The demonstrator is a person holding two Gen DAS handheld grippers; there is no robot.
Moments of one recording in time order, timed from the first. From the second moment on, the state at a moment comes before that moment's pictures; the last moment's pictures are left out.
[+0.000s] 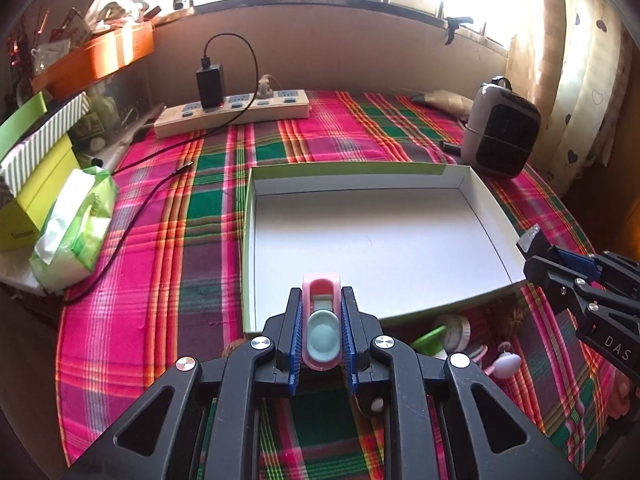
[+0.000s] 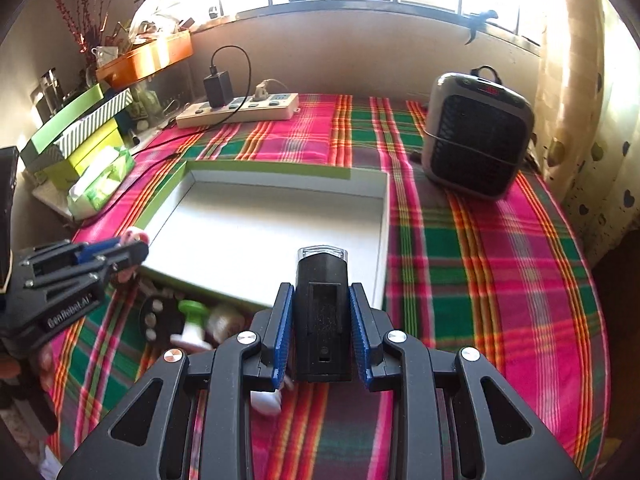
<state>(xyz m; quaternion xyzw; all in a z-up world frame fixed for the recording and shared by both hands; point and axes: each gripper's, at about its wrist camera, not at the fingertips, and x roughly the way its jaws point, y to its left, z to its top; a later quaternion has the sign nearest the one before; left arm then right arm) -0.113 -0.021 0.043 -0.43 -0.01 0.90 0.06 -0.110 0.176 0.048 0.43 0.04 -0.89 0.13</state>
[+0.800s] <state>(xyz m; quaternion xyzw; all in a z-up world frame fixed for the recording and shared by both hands) -0.204 -0.011 0.026 -0.46 -0.01 0.89 0.05 -0.212 0.146 0.014 0.48 0.05 -0.87 0.11</state>
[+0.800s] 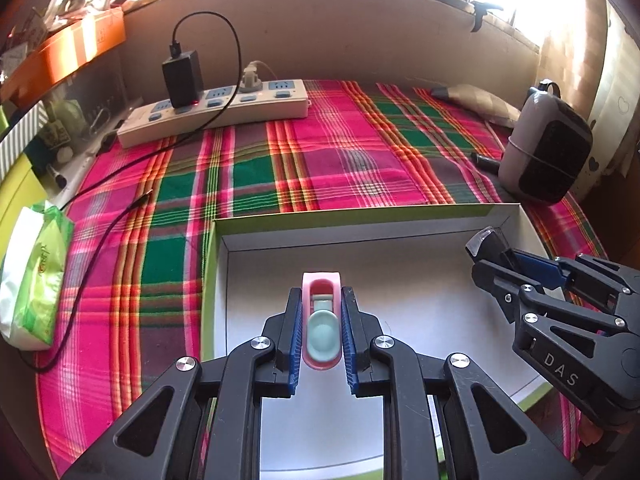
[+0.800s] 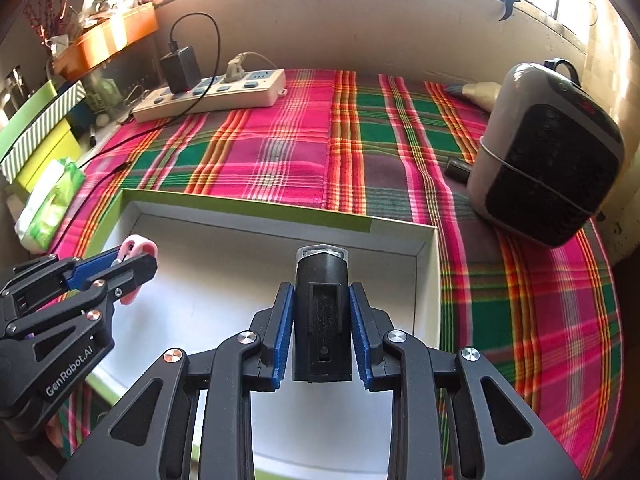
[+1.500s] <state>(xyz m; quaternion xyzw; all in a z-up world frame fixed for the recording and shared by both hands) -0.225 -0.007 0.013 -0.46 0.01 0.89 0.04 -0.232 0.143 0.002 0.48 0.05 -0.87 0.10</state>
